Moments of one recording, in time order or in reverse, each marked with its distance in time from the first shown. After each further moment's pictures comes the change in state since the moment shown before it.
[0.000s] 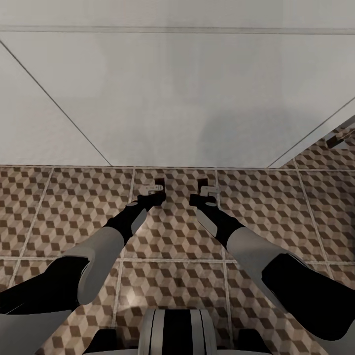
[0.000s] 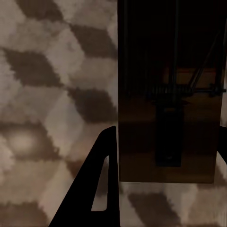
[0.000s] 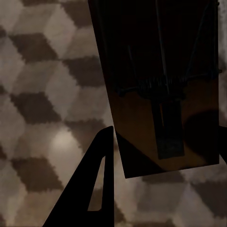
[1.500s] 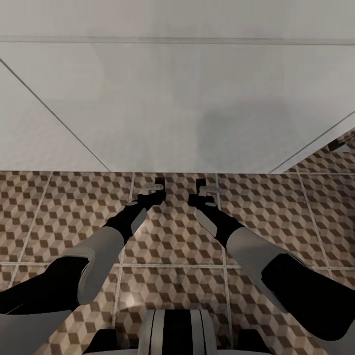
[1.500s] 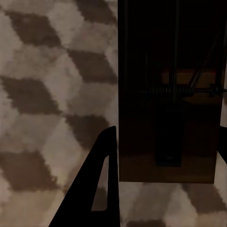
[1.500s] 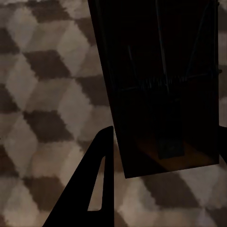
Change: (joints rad) left arm 0.000 0.000 -0.001 -0.007 0.000 -0.002 -0.006; right arm 0.000 0.002 0.001 0.002 0.000 0.000 0.034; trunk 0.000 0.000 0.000
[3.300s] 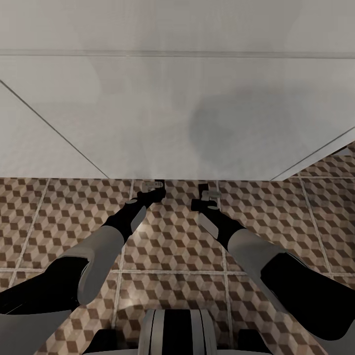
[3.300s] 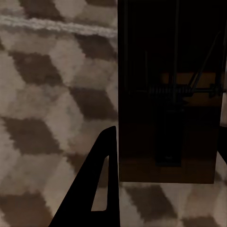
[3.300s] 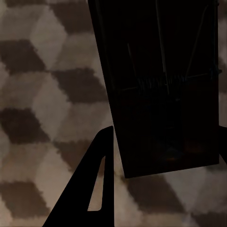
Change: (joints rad) left arm 0.000 0.000 0.000 -0.030 0.000 0.006 0.003; right arm 0.000 -0.002 -0.005 0.071 -0.001 0.003 0.022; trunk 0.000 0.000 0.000
